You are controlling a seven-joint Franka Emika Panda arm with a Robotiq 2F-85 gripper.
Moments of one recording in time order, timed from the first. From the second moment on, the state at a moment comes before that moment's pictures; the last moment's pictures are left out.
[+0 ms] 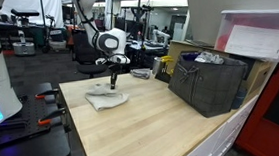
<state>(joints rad) 0.14 0.41 -0.13 -2.29 -0.05 2.60 0.65</state>
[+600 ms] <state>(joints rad) 0.21 0.29 0.06 -2.39 -0.04 2.60 0.52</state>
